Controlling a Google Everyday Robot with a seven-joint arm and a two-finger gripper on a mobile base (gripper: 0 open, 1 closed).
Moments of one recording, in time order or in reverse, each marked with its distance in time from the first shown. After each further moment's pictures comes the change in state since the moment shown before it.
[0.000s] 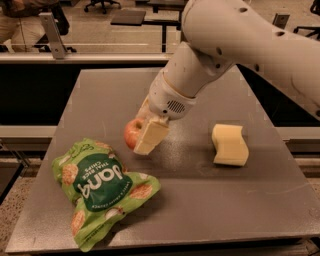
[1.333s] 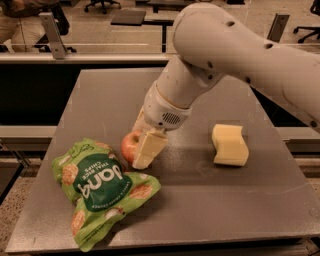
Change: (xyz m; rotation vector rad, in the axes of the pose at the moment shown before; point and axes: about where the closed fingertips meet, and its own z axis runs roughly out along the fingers) arm 0.002 0.015 0.018 -0.018 0.035 -0.042
